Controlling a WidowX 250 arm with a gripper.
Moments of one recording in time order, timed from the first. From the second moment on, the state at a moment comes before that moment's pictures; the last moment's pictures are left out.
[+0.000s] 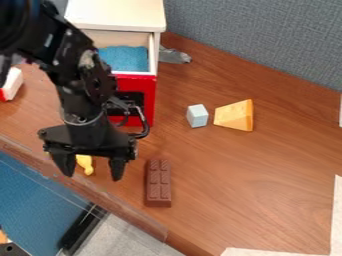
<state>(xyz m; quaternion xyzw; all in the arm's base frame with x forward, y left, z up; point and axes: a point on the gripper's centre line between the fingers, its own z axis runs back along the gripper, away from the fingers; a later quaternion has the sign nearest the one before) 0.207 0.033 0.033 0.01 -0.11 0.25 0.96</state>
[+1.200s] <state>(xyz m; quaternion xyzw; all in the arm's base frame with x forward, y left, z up) 0.284 0.084 0.034 0.02 -0.14 0.31 0.94</state>
